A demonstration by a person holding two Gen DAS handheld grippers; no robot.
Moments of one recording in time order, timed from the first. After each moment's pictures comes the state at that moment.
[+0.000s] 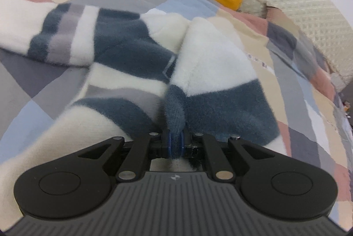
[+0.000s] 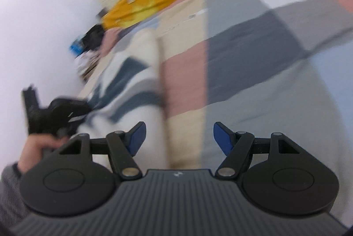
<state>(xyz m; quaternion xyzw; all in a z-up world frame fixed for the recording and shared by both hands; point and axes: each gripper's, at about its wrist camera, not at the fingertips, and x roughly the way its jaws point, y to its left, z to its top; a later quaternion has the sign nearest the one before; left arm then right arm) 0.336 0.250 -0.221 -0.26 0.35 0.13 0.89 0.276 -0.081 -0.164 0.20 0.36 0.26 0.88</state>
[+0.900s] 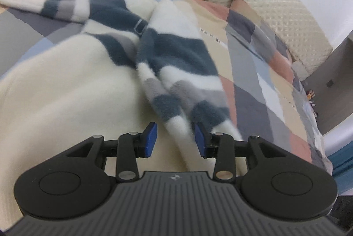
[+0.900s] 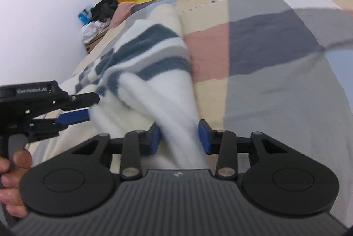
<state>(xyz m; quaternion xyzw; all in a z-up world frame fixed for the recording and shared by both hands) 0.222 0.184 -0.197 -0.30 0.35 0.05 0.89 0.234 -0.066 -0.162 0.15 0.38 0.24 0.88</state>
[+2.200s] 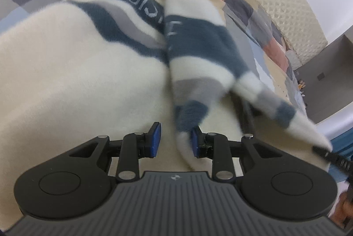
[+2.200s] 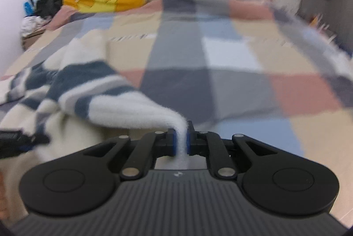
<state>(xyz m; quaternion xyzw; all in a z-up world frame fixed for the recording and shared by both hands) 0.261 0.202 -0.238 -0.34 0.39 -0.01 0.86 0.279 -0.116 -0.075 -0.03 0.33 0.06 0.94</state>
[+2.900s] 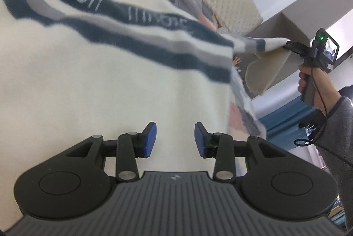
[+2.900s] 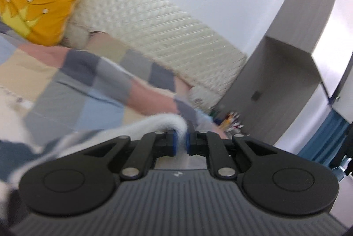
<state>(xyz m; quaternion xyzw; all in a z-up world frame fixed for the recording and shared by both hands) 0.268 0.150 -0.236 -0.35 0.36 -0.20 0.84 0.463 -0.192 0.031 -0.25 0.17 -0.13 0.95</state>
